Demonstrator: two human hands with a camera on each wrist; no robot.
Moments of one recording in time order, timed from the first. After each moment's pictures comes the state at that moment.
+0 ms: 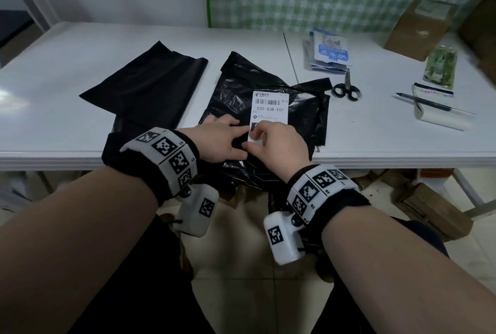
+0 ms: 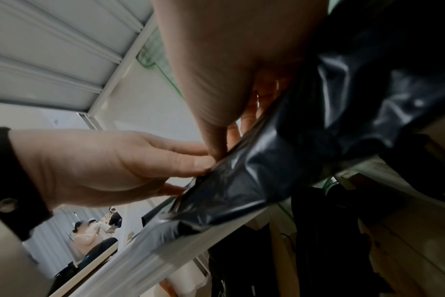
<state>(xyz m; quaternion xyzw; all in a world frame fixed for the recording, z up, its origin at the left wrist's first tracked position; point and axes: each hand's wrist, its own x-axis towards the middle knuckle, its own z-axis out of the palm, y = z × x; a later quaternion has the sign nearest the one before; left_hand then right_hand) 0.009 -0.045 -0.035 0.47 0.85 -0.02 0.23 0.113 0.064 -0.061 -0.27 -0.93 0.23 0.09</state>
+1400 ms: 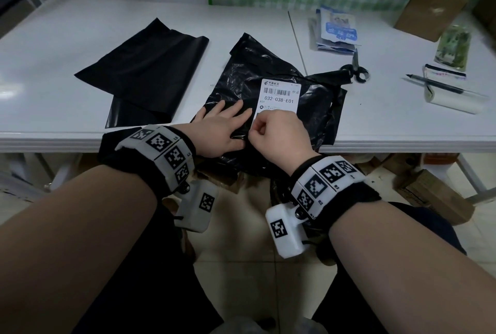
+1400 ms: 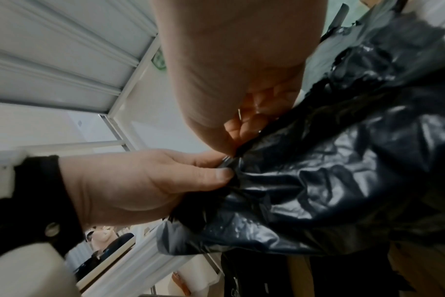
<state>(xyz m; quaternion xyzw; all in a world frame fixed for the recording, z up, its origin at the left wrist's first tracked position) 0.016 -0.060 -0.052 0.47 0.85 0.02 0.24 0.119 0.048 -0.062 -0.26 -0.93 0.24 0.11</state>
